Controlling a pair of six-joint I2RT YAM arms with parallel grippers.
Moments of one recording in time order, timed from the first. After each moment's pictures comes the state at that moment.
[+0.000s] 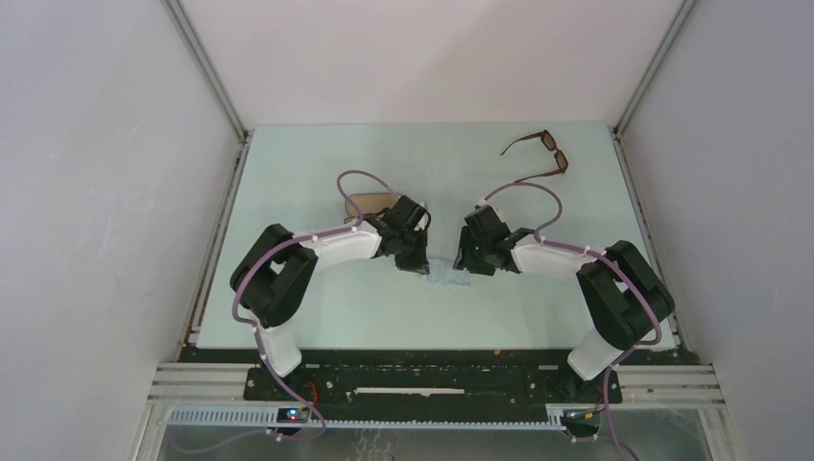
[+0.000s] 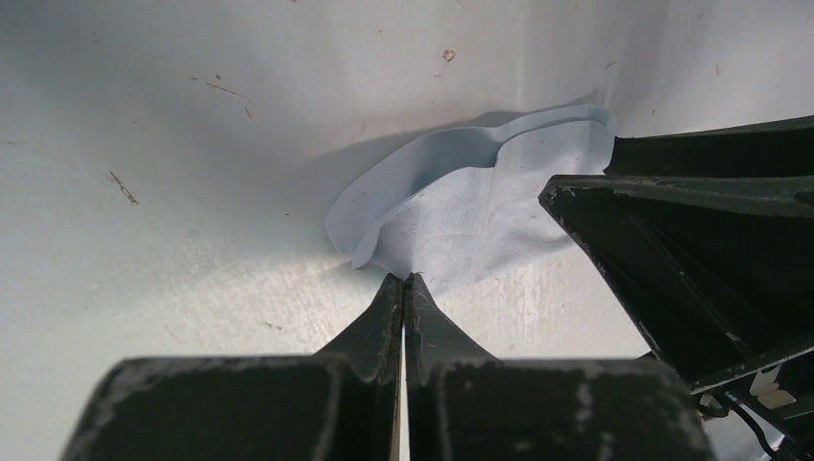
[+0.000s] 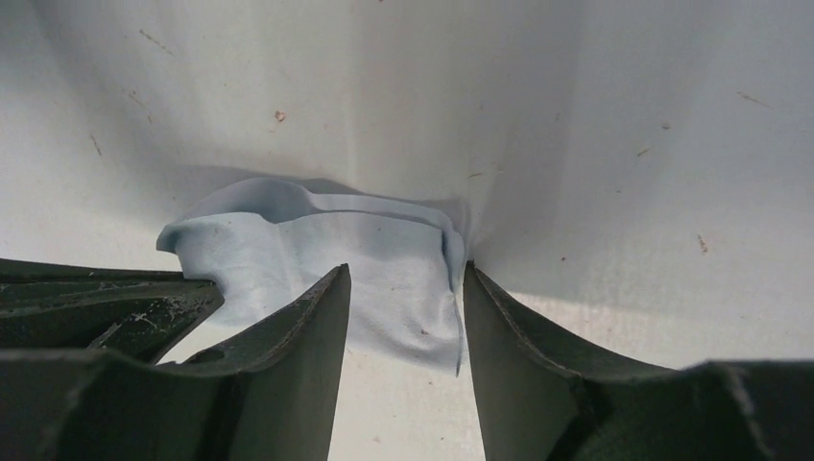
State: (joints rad) left arm -0.72 1.81 1.12 -0.35 0.16 -0.66; right arm 0.60 1.63 0.86 -0.23 0.03 0.73
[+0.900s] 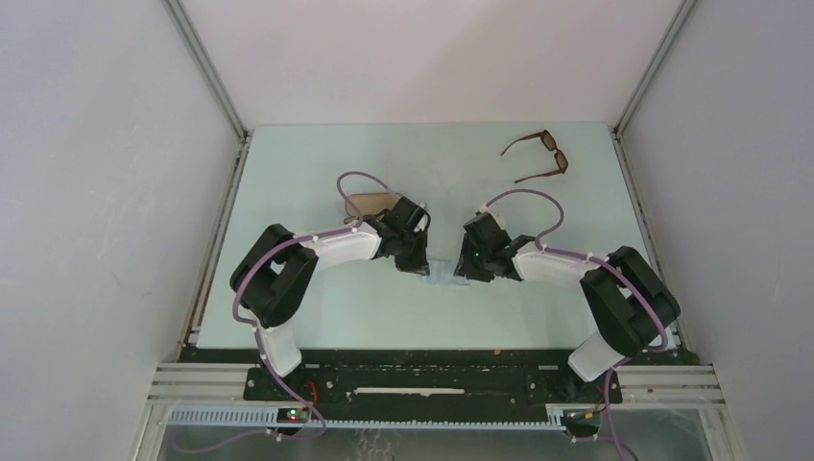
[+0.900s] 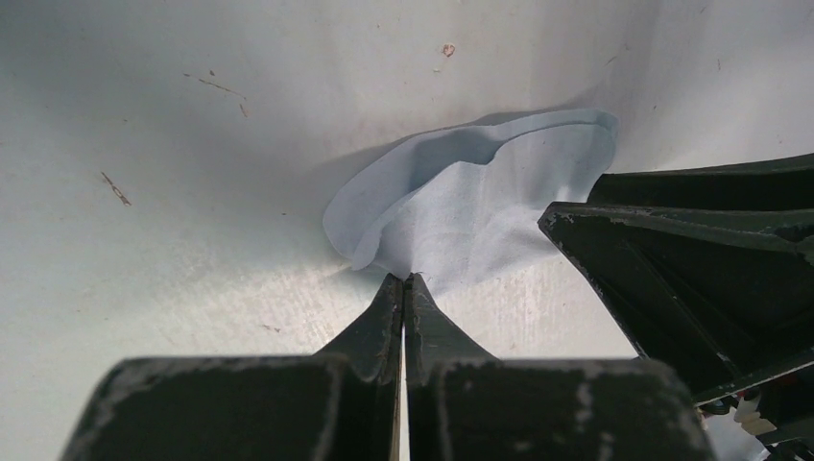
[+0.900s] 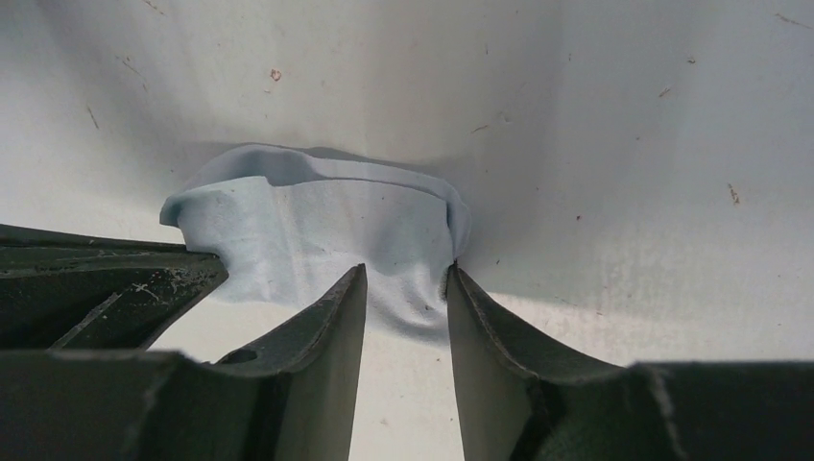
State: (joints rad) left arm -0.72 1.81 1.10 -0.34 0.17 -0.66; right arm 0.64 1.59 0.80 -0.22 0.04 0.79
